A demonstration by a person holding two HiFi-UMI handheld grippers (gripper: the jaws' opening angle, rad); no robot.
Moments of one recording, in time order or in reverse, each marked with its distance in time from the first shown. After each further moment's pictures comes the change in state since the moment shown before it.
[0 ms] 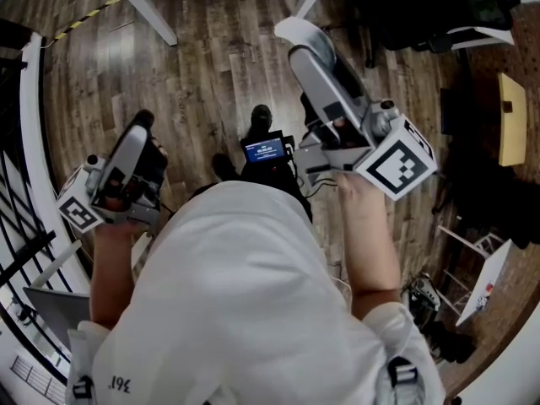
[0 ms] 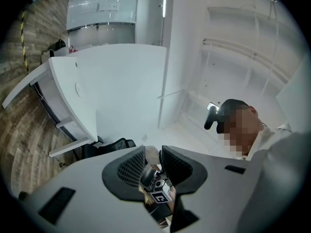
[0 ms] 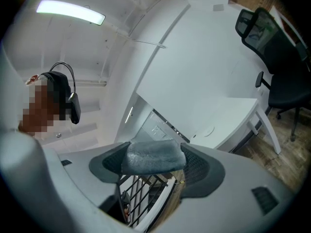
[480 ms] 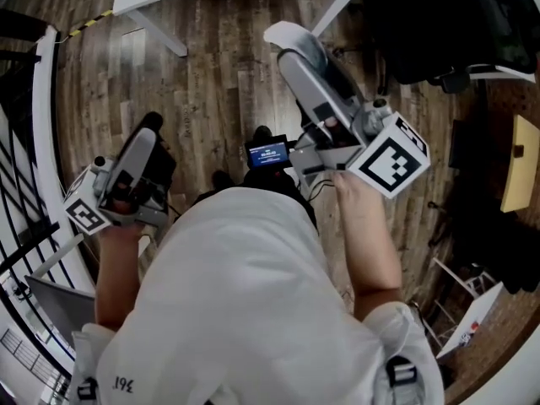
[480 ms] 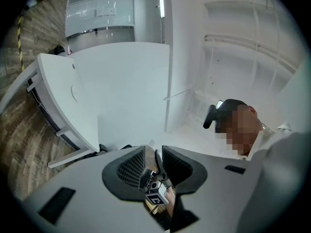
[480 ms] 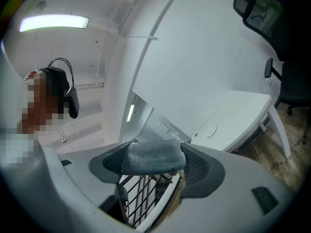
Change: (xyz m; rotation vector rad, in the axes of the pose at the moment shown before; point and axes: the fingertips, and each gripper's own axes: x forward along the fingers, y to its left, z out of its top) left arm 0.119 0.067 0.028 0.040 -0.048 0.070; right arm 0.067 -0.114 0.068 0.074 0.079 0.062
